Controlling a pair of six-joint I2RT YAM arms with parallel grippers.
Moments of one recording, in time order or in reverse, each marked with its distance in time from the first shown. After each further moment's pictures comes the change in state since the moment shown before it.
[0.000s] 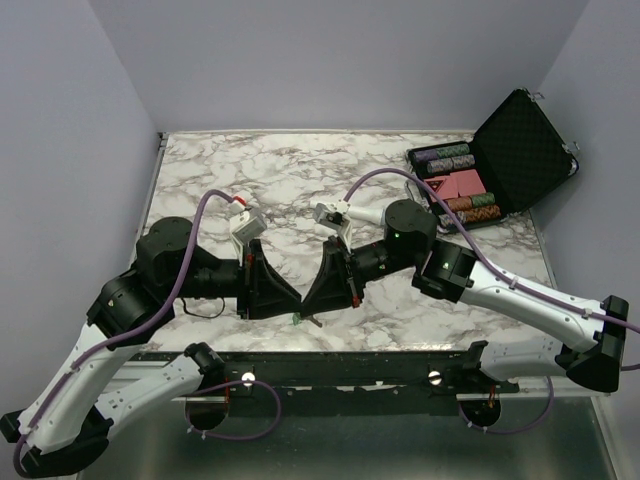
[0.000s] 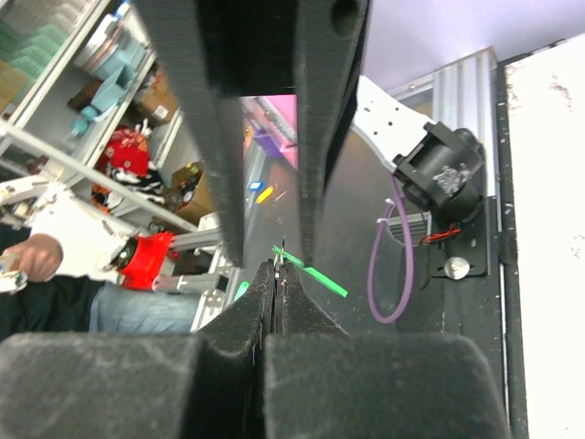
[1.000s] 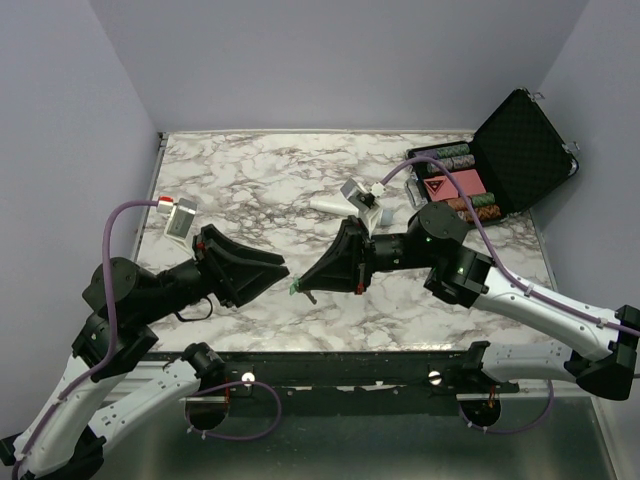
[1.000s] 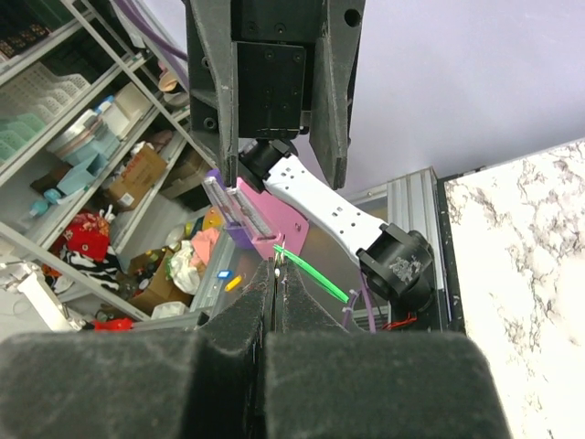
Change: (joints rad) left arm -0.006 -0.212 -0.150 0.382 -0.367 -0.272; right arm 0.000 -0.078 -0.039 0.204 0.202 0.043
